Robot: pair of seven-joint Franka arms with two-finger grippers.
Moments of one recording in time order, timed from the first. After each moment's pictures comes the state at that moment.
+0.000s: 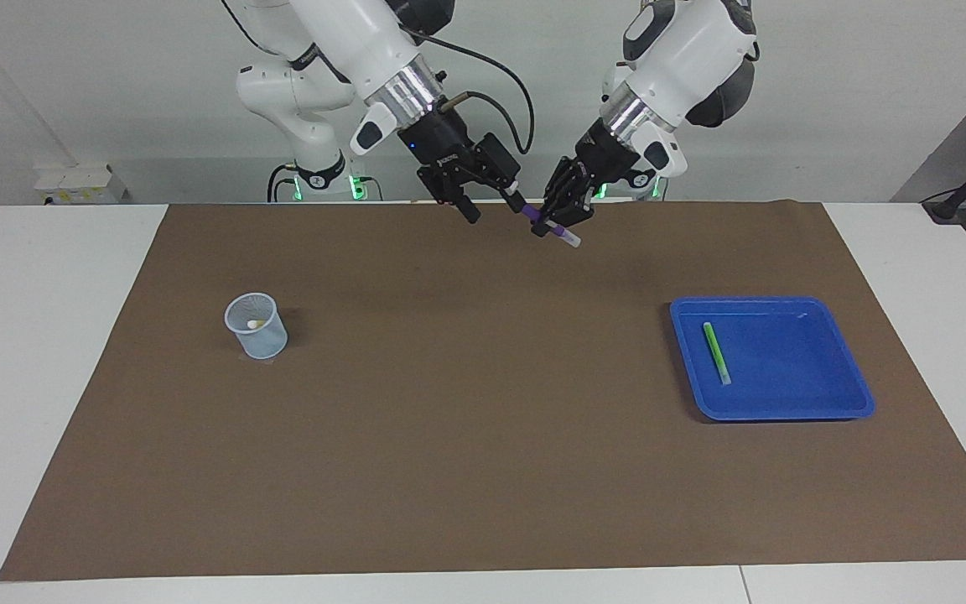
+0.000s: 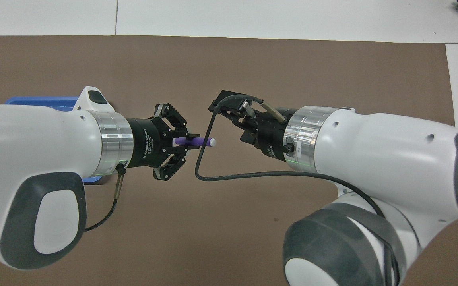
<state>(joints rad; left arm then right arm) -0.25 -0.12 -0.21 -1.89 -0.57 2.07 -1.57 0.09 -0.03 0.41 -1.79 0.52 2.30 0.87</state>
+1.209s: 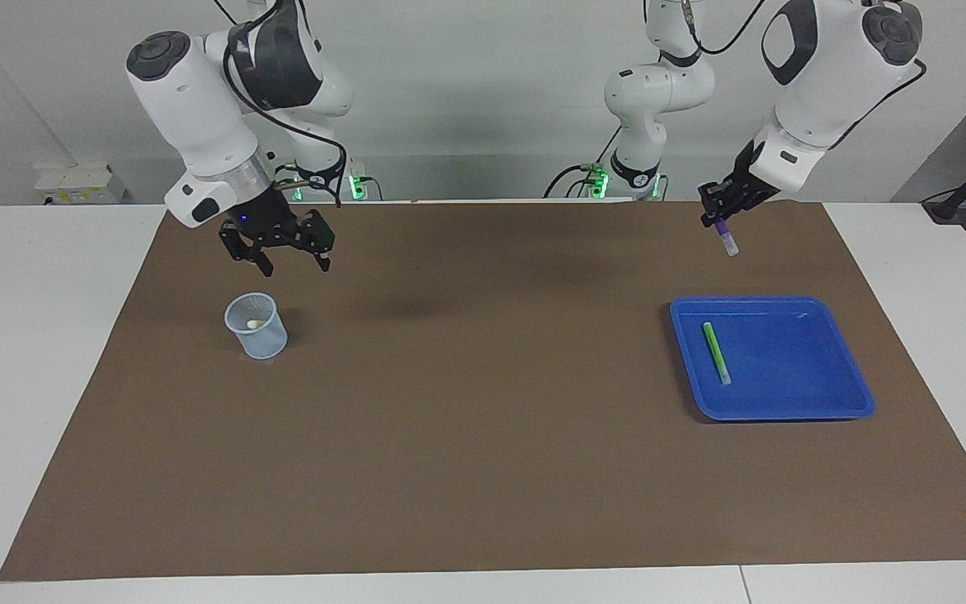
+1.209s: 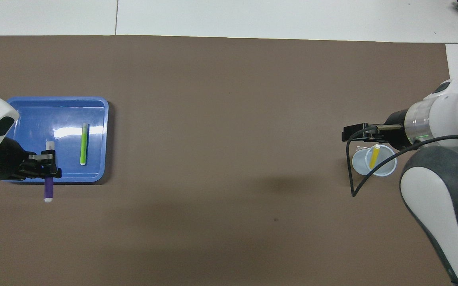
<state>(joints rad) 0.15 -0.17 -0.19 -1.89 -0.13 1.57 -0.12 -0.33 -0.08 0.40 -1.92 0.18 1.91 0.01</state>
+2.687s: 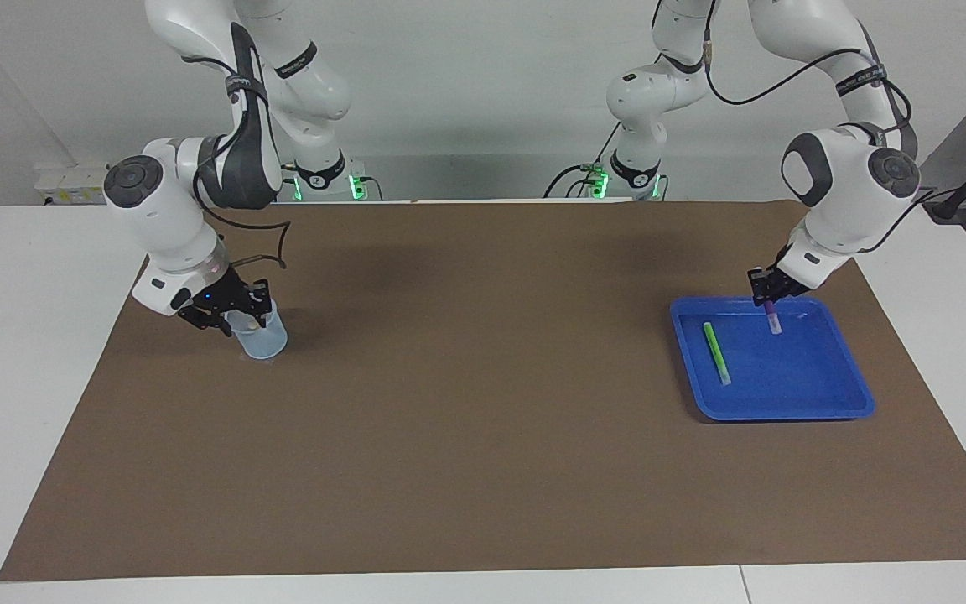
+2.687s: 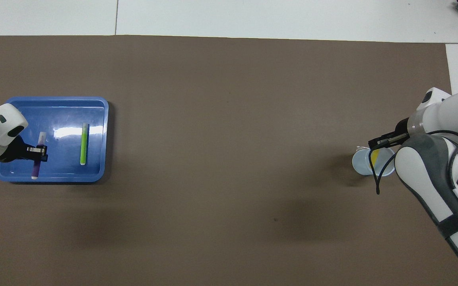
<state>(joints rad) 0.31 0.07 -0.19 -2.08 0.04 2.07 0.18 -0.44 0.10 0.40 -2.03 -0.03 2.09 -0.29</state>
